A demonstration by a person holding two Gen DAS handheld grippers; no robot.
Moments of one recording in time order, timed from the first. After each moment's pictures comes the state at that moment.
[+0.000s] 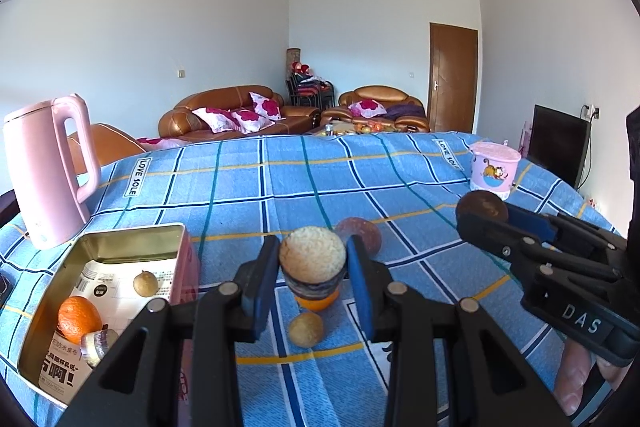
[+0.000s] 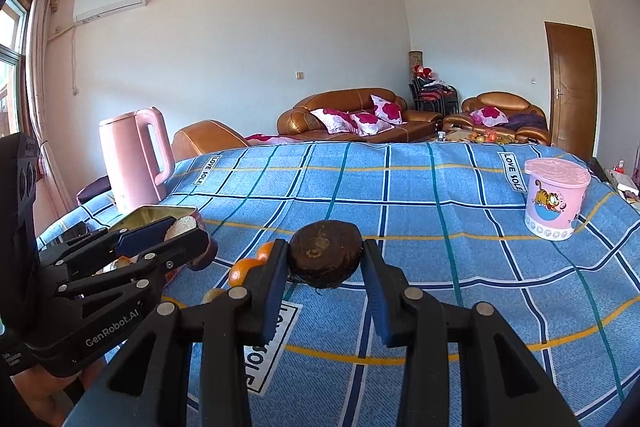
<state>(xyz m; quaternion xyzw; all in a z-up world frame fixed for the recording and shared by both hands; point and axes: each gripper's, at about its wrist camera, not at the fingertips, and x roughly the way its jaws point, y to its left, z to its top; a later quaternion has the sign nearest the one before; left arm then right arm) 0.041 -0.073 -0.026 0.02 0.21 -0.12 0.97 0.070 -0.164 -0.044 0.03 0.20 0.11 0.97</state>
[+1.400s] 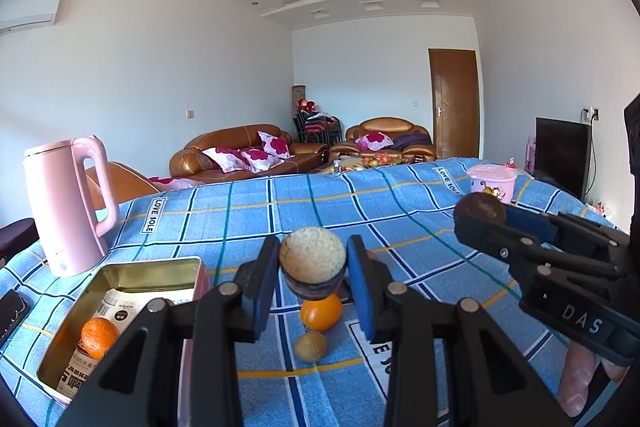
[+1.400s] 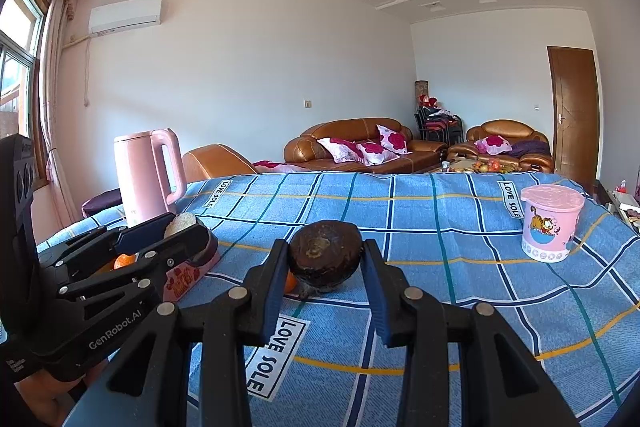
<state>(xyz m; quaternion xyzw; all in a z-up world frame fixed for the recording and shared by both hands) 0.012 -0.076 -0.014 0.04 0.13 -0.11 0.98 0.050 -0.164 -0.037 0.02 0.14 0.12 0.98</state>
